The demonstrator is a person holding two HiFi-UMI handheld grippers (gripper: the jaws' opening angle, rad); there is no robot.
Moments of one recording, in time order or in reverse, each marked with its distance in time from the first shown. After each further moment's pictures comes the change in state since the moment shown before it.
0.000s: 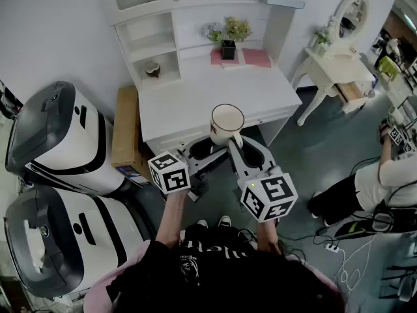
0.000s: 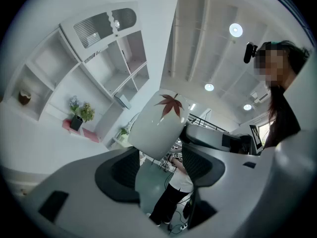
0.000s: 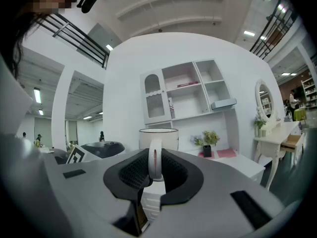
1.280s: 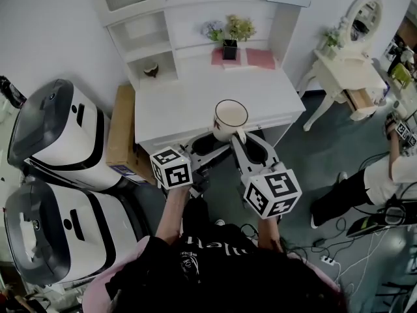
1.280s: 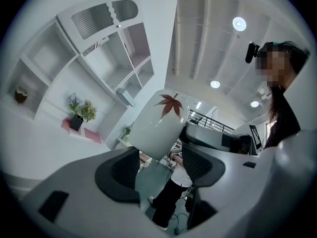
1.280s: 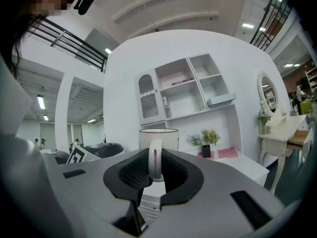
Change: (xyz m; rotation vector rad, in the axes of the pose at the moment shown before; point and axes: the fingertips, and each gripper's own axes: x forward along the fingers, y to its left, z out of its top) left arm 0.096 0.030 -0.009 0.001 0.001 0.066; right arm 0.013 -0.103 0.008 0.032 0.008 0.062
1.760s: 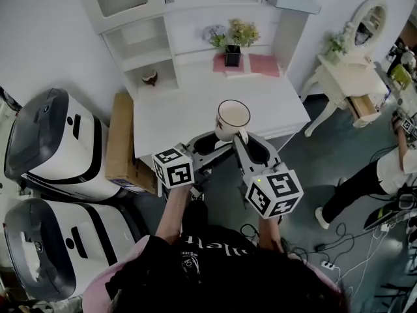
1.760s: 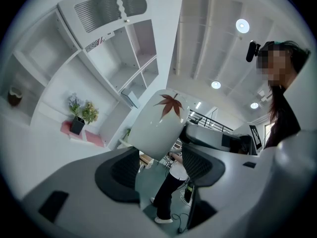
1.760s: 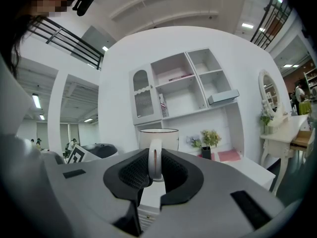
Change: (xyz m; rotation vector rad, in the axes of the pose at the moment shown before) left arm 0.025 0.077 0.037 -0.011 0.014 -0.018; right arm 0.082 -0.033 0.009 0.005 0.005 -0.024
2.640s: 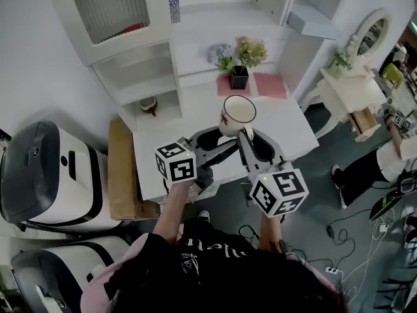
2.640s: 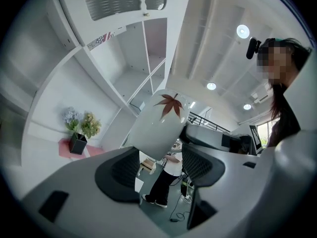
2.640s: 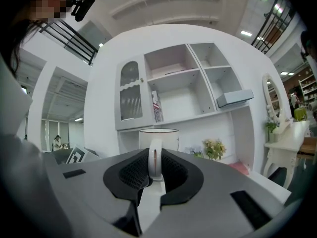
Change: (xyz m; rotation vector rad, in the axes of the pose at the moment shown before) left arm 0.028 0.164 0.129 0.014 0.029 -0.094; right arm 0.198 -0.034 0.057 -0.024 -0.042 -0.086
